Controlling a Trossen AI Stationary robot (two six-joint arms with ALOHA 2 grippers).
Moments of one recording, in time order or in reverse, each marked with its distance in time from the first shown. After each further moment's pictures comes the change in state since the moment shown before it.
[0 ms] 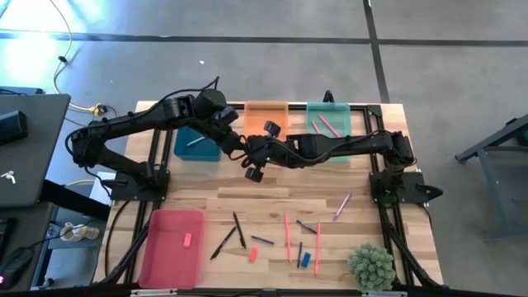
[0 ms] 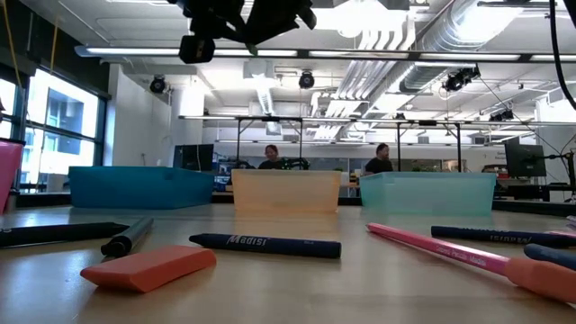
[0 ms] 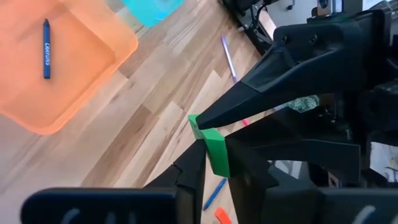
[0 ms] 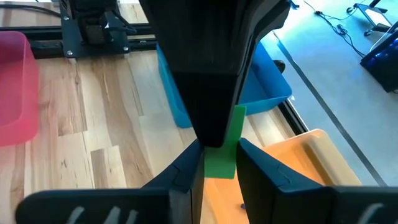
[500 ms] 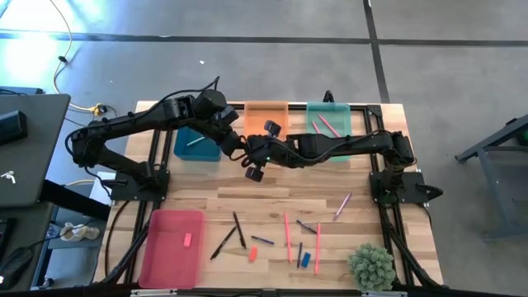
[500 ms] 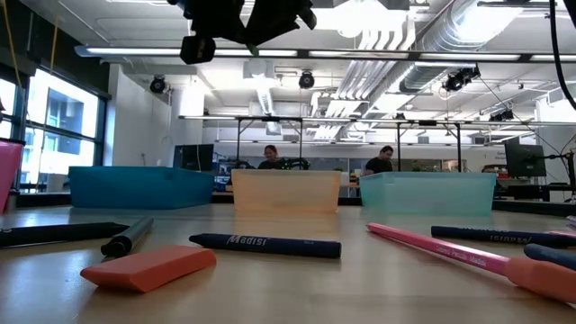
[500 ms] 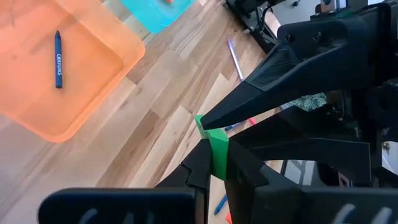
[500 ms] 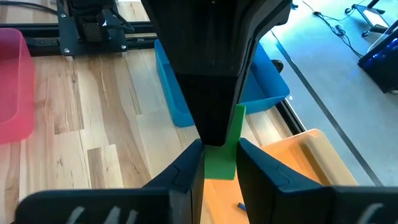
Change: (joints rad) left arm 0.000 0.000 0.000 0.000 -0.041 0.039; right arm 0.000 0.000 0.000 -0.003 0.001 -0.008
